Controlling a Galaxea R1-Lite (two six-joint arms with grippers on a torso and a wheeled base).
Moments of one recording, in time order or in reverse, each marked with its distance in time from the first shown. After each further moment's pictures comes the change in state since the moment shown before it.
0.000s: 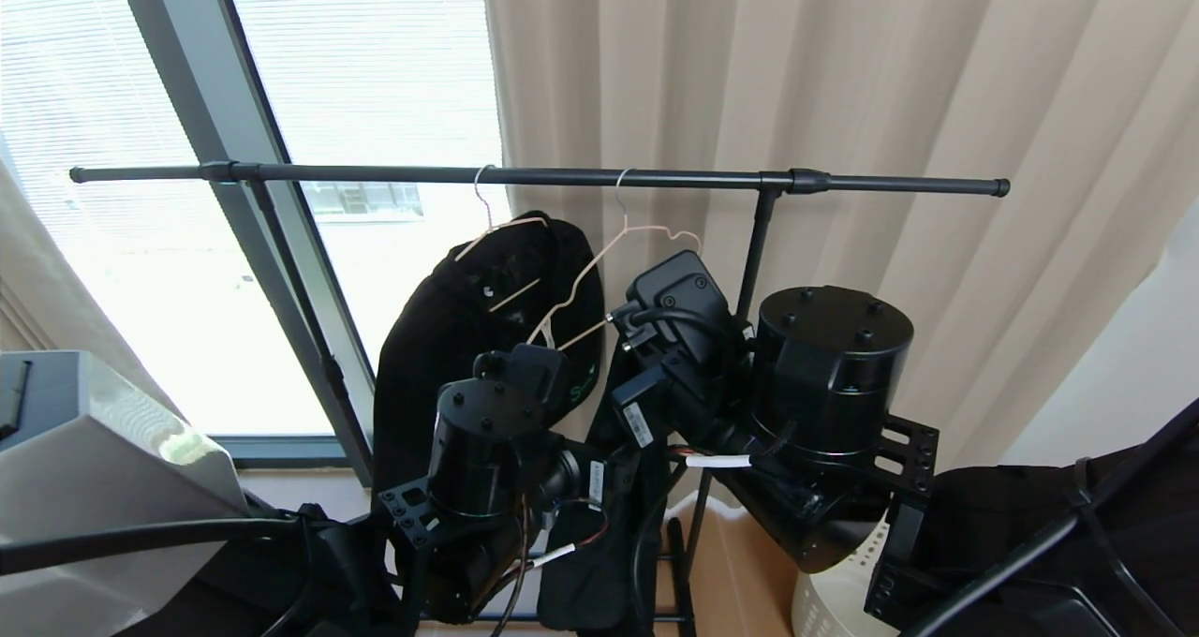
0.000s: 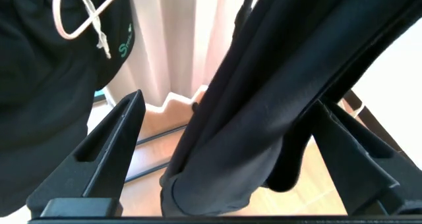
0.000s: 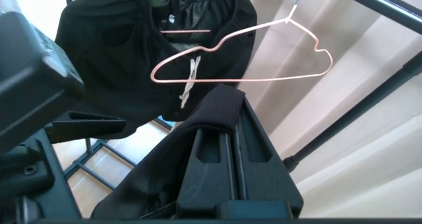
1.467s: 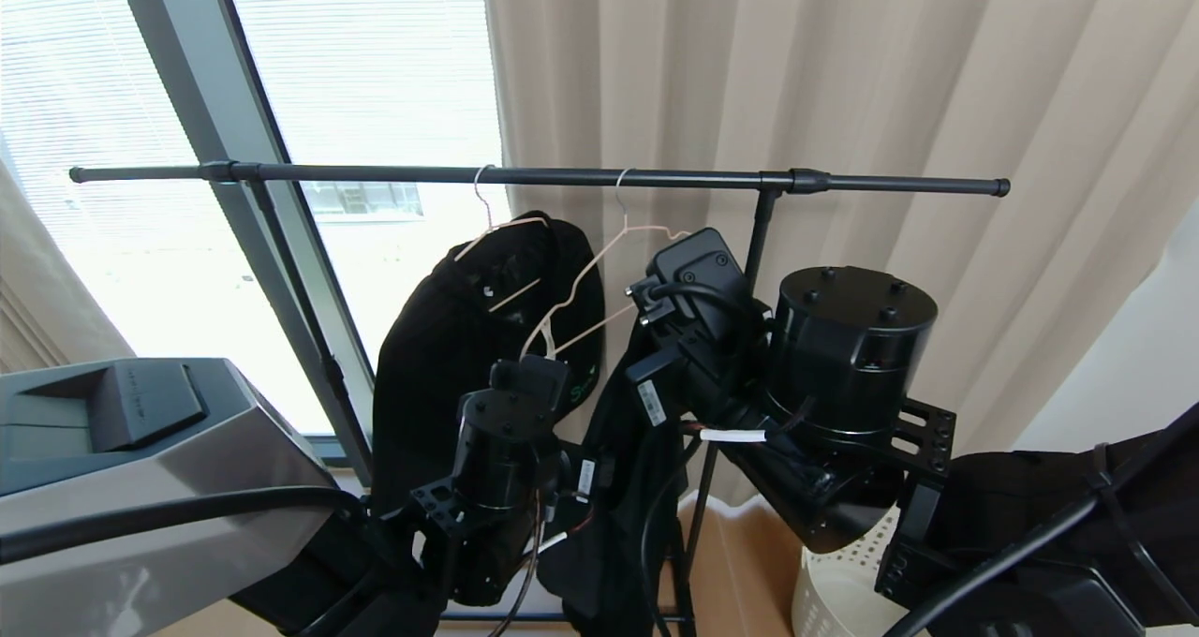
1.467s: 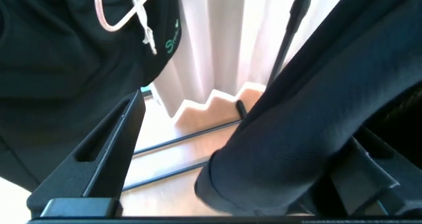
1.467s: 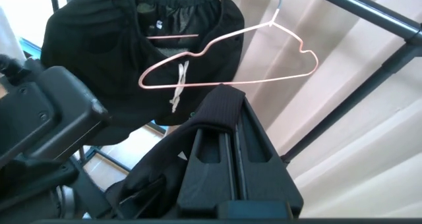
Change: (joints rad) left arm 0.044 0.116 -0.025 -0.071 0.117 0.128; right arm -0.029 -0.017 -0.012 0.000 -0.035 -0.001
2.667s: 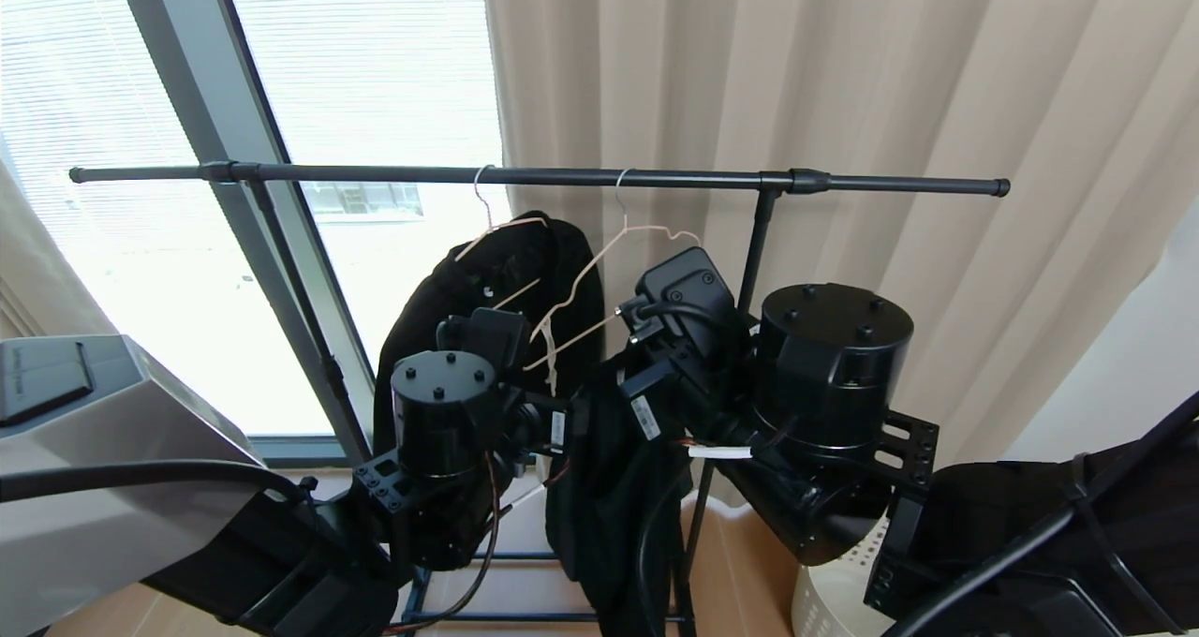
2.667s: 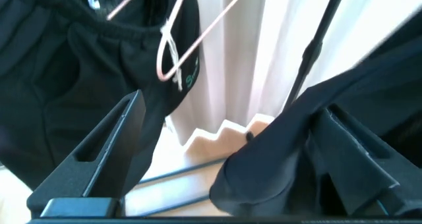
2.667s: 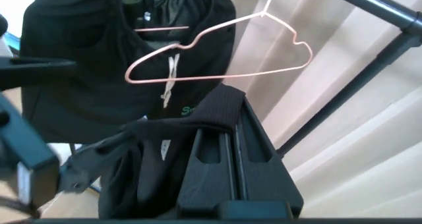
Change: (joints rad) left arm 0.058 -0.079 0.025 -0.125 -0.006 0.040; right arm 0.017 0.021 0.013 -0.001 0.000 0.001
